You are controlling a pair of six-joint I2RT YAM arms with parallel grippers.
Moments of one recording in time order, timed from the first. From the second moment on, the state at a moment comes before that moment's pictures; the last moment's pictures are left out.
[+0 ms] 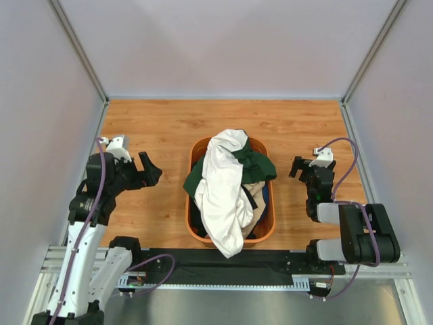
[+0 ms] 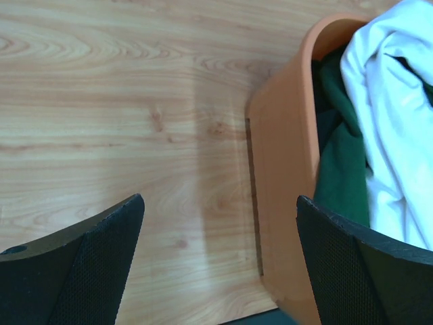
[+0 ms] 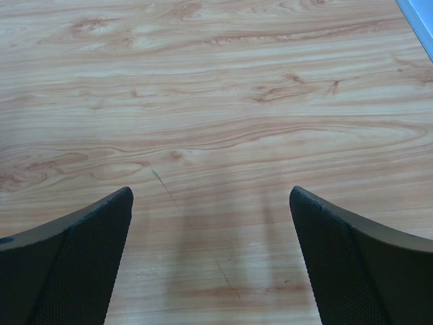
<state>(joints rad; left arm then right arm) -0.09 0.65 0.88 -0.75 0.21 -0.33 0.03 1.35 0.22 0.90 0.12 0.08</state>
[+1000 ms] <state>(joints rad) -0.07 0.81 0.87 -0.75 0.32 -0.33 0.30 0.77 1.07 -0.25 0.17 0.43</state>
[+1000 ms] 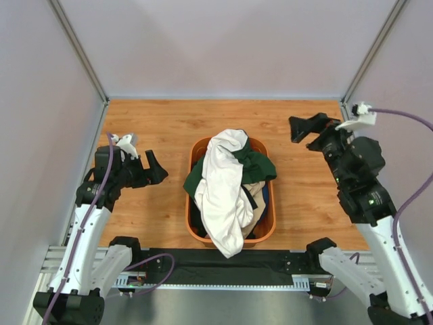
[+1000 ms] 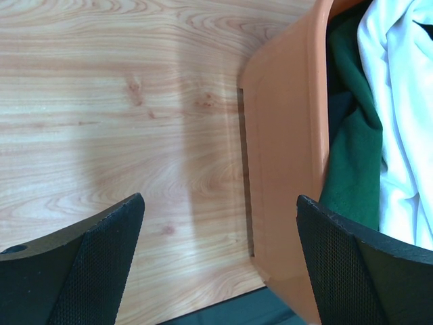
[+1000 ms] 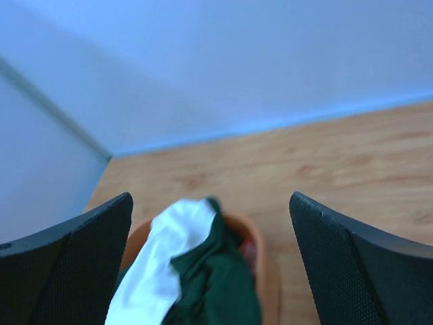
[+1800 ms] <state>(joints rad) -0.07 0.81 0.86 -0.74 0.34 -0.33 0.90 1.17 1.14 -0.68 0.15 0.76</state>
